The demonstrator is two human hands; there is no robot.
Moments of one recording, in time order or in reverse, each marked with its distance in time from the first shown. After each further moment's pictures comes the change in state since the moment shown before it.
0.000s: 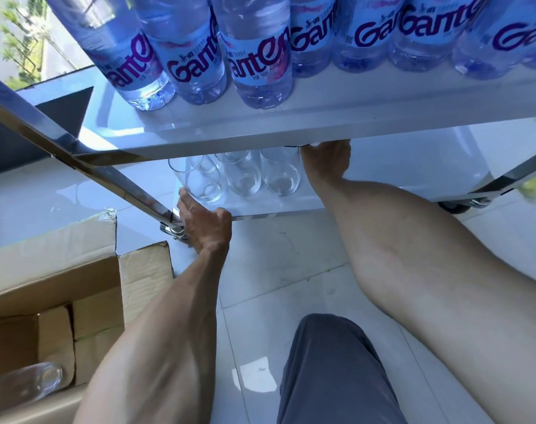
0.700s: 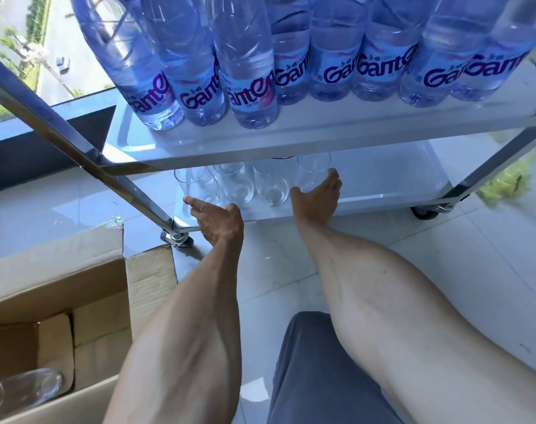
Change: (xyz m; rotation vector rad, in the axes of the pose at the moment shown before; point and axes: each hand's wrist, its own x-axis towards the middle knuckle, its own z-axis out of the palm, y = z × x) left_hand -0.026 0.052 -0.015 -0.065 -0.121 -0.187; right_hand -0.081 0.020 -0.037 0.198 0.139 0.051
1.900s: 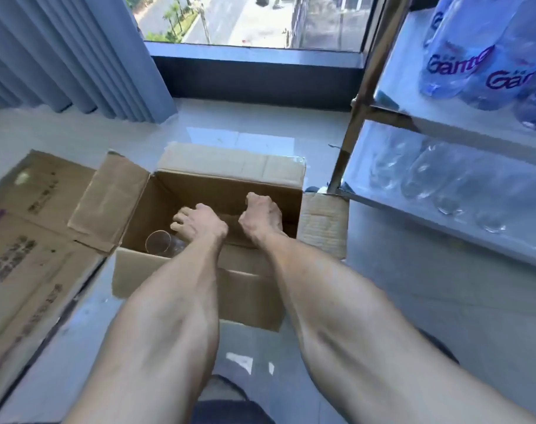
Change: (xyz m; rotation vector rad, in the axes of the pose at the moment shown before) left_hand 0.099 -0.266 -0.287 0.742 0.054 -0.365; right_hand -0.394 -0.124 0.145 -0.523 -0.990 -0.732
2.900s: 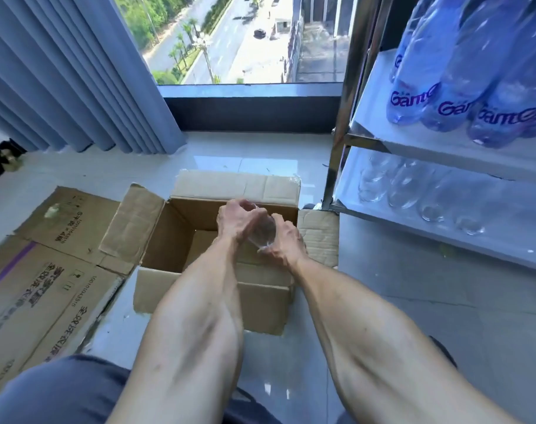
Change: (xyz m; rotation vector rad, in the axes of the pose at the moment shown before) left_hand -0.053 0.019 -0.067 -0.724 -0.126 0.393; right_hand -0.046 0.034 -0.032 0.132 -0.106 0.066
